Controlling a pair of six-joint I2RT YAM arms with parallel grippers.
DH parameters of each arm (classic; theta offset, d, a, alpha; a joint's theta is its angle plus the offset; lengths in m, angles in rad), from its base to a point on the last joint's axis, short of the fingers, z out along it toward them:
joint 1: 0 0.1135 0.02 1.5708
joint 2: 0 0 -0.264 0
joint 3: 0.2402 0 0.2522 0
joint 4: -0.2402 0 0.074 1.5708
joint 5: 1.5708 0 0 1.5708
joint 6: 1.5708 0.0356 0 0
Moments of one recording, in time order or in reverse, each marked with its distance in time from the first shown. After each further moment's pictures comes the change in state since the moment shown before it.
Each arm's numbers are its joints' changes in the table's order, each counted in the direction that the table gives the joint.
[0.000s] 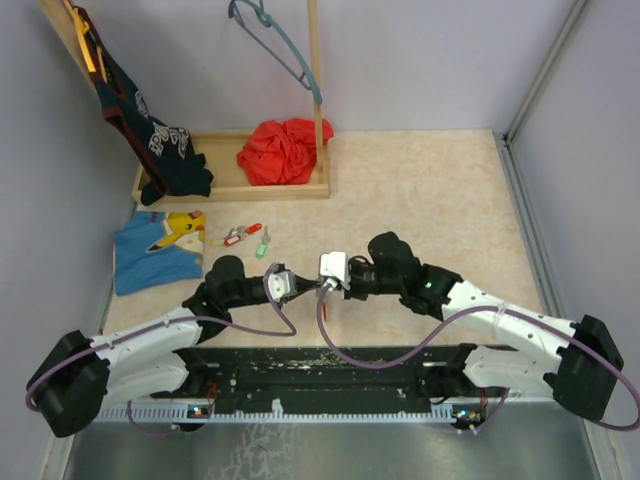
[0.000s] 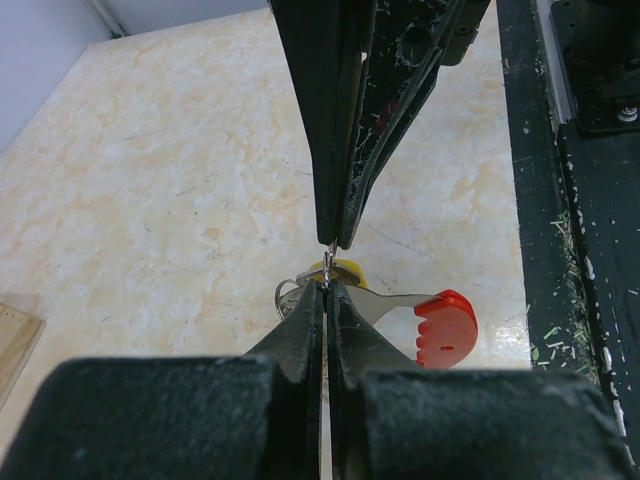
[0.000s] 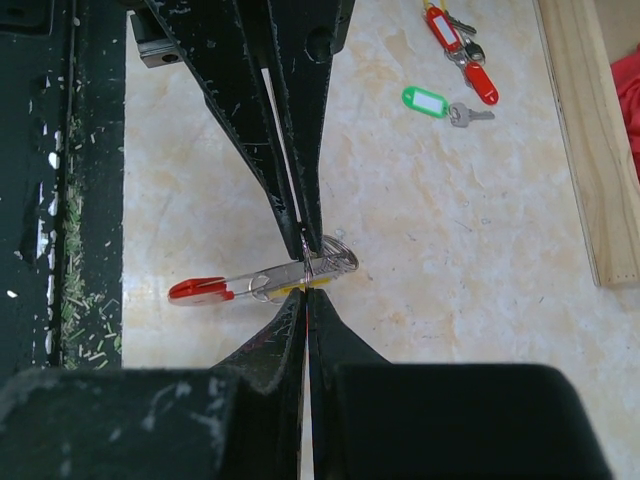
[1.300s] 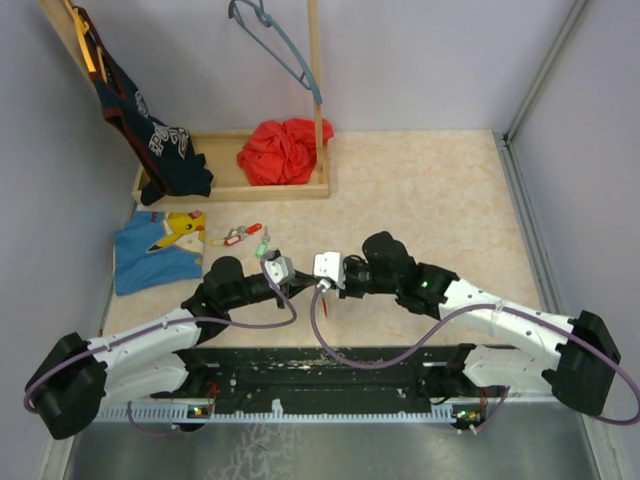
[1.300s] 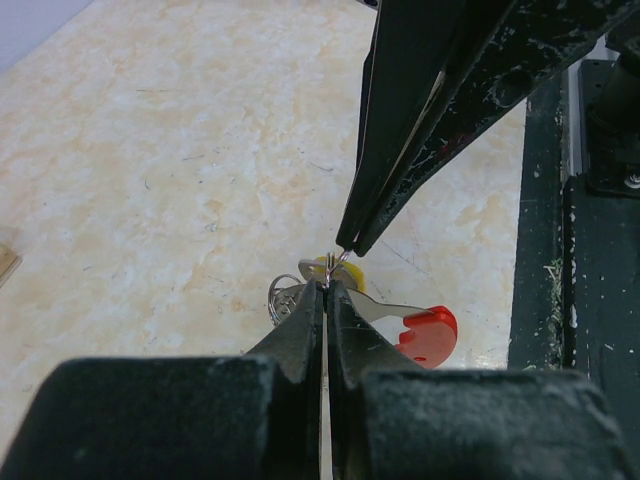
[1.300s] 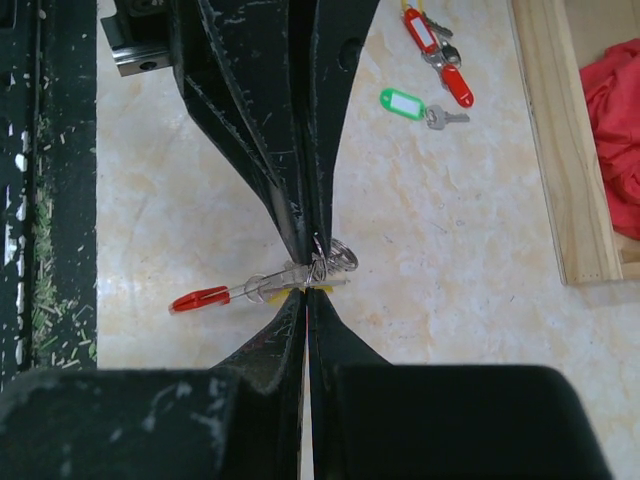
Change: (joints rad) left arm -0.002 0.011 0.017 -0.016 -0.129 -0.191; right arm 0.035 -0.026 0.049 -0.032 0.075 -0.028
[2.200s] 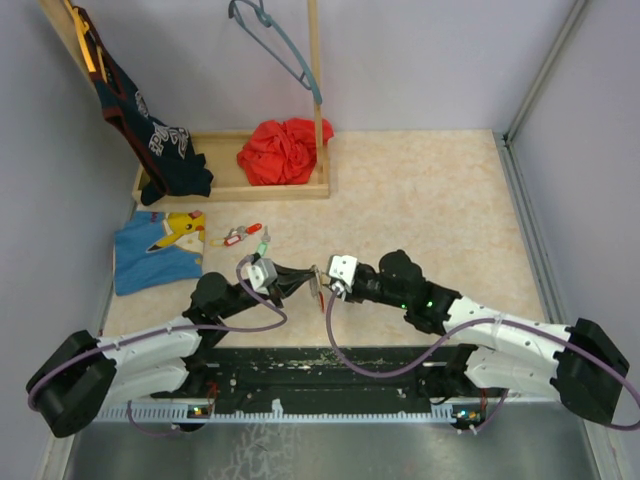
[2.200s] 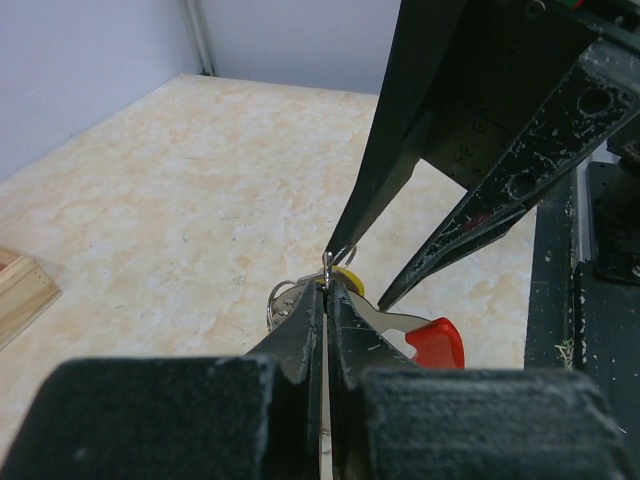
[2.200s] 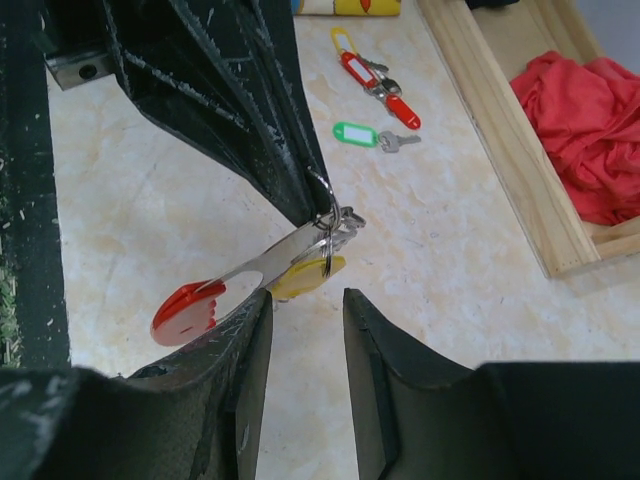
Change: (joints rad) left arm -0.001 -0.007 -0.152 0.401 -0.071 -0.141; right arm 0.005 0.082 -0.254 0.394 0.083 0.140
